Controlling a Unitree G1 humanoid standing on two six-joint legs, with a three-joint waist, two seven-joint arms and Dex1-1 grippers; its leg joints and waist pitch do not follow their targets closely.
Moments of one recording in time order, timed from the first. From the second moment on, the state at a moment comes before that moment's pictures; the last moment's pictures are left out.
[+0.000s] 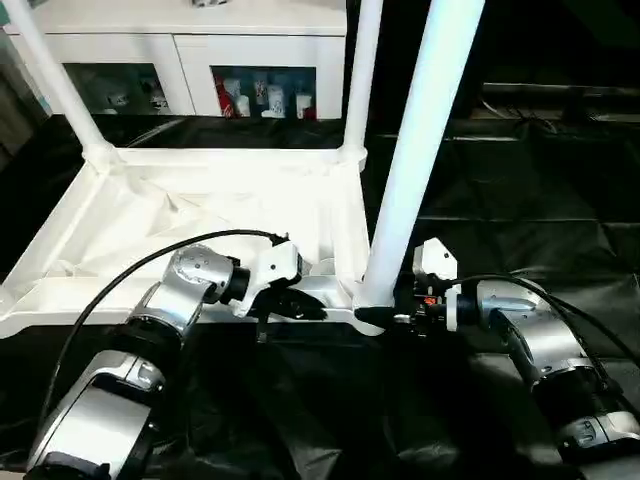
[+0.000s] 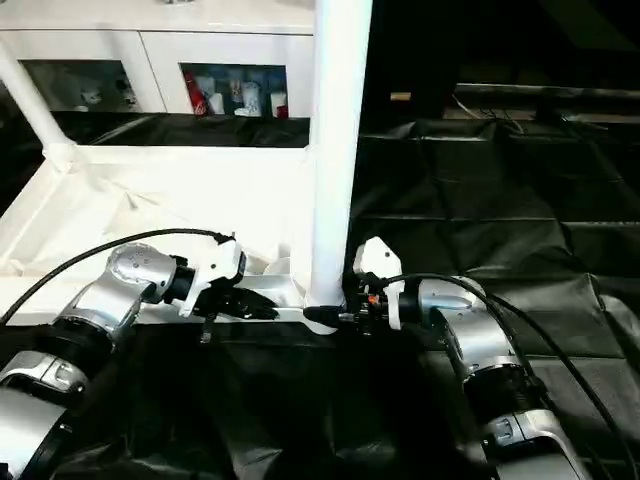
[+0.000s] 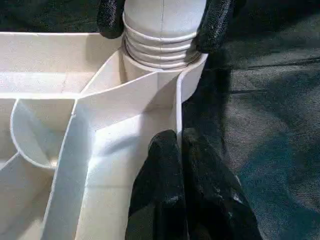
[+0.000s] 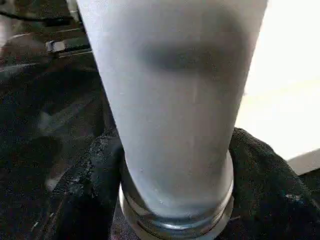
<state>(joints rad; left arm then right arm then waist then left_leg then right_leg) -0.70 0.33 -0.29 0.82 0.03 -0.13 -1.31 -0.46 -0.36 0.17 0.52 0.19 0.04 1.15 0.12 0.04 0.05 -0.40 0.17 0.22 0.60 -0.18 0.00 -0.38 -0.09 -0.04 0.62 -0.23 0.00</state>
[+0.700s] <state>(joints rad) -0.76 0.14 -0.25 0.95 0.10 -0.03 -0.92 -0.48 -0.15 0.04 0.67 0.09 -0.02 0.56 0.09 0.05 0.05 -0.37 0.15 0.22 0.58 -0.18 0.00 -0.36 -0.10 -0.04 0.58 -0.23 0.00</state>
